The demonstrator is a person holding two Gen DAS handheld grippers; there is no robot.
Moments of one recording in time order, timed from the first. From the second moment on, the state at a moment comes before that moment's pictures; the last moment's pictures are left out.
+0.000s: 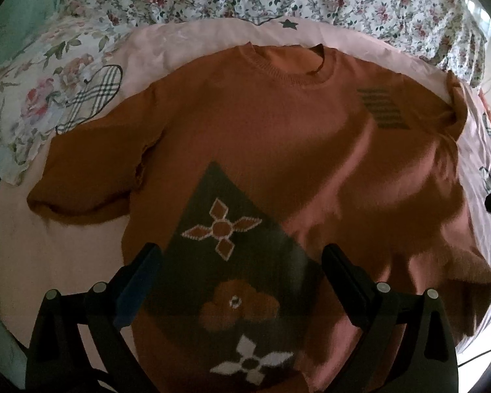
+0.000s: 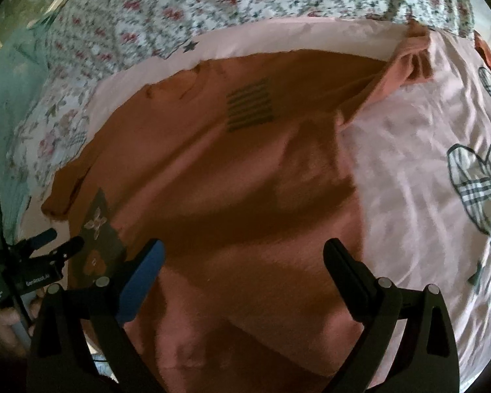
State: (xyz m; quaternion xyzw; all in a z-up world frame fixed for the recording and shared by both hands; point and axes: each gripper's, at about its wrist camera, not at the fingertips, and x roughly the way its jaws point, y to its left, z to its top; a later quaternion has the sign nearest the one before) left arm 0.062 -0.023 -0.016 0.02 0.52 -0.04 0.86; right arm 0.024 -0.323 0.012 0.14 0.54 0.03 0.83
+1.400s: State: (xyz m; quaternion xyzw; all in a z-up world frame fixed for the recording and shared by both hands) left arm 0.175 -0.058 -0.055 -0.02 0.58 0.02 0.82; right arm 0.274 -0.664 -0.007 0.31 0.39 -0.15 0.85
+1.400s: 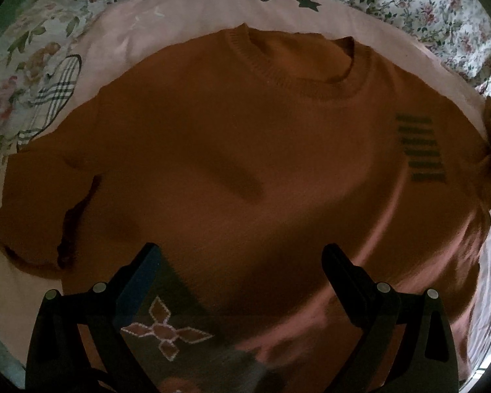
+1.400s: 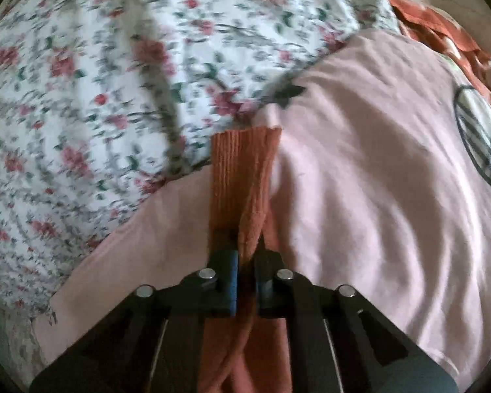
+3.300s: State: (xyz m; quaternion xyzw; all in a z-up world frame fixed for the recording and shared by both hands) left arm 0.195 0.038 -0.032 -0.17 0.48 -0.11 0.85; right arm 0.131 -0.342 -0.003 0.34 0.50 0.16 0.78
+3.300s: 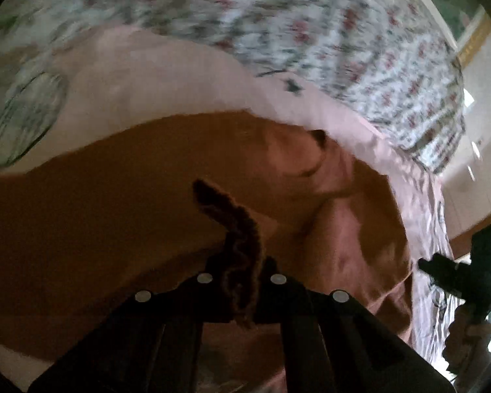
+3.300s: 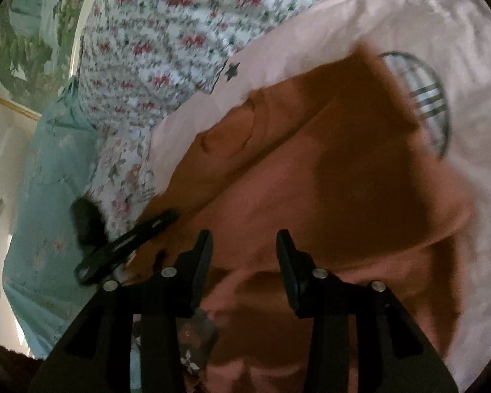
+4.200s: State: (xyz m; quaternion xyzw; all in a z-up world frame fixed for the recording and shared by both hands) left arm 0.173 0.059 -0.028 -0.15 0.43 -0.08 0.89; right arm 0.208 -0.391 -0.047 0.21 0.56 0.04 0.80
